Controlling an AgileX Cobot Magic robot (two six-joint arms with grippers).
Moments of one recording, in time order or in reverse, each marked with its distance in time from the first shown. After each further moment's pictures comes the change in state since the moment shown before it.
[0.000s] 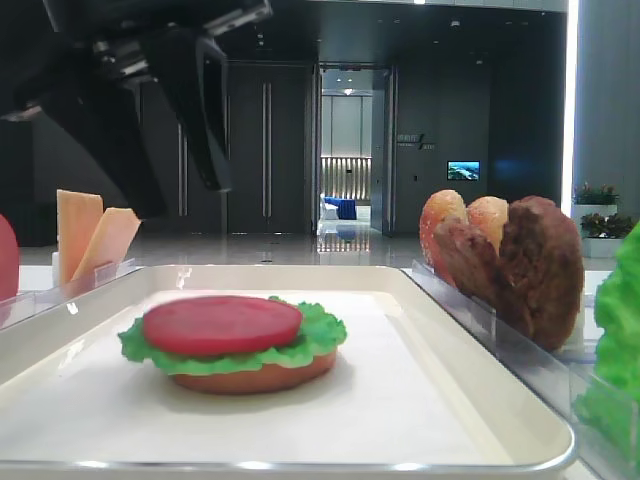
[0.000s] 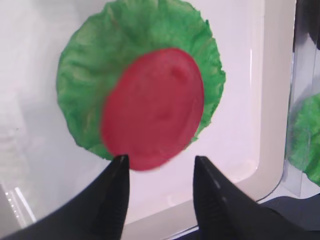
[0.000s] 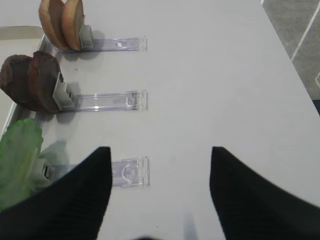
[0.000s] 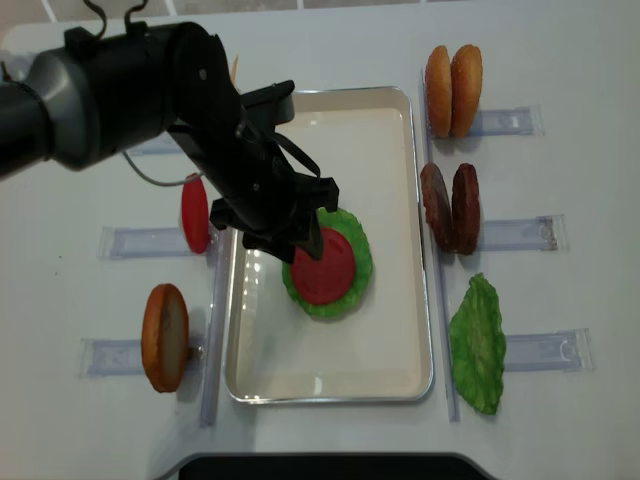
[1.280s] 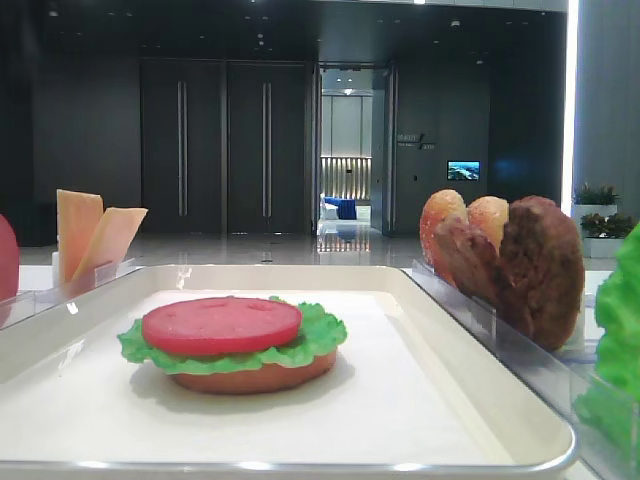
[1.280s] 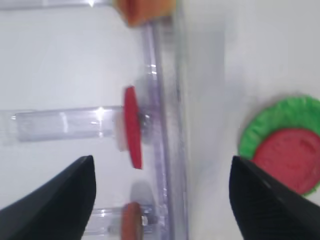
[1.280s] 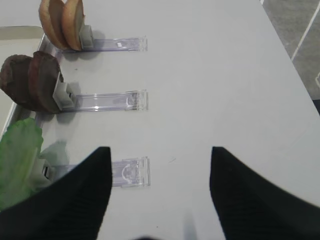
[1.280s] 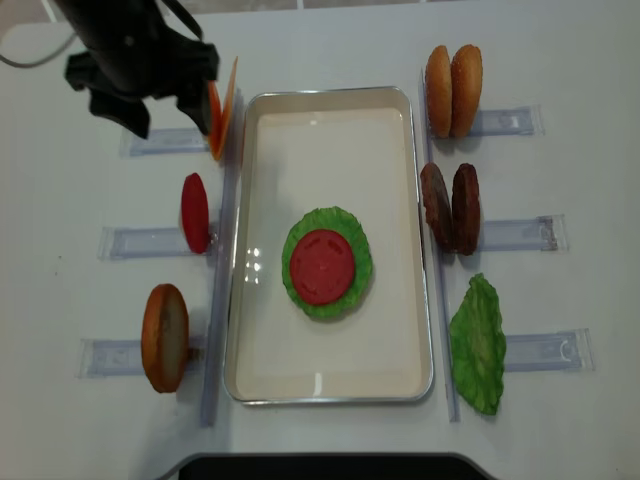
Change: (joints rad) left arm 0.313 -0.067 -0.311 0.396 0.354 -0.037; right arm 0.000 0.000 0.000 0.000 0.000 0.000
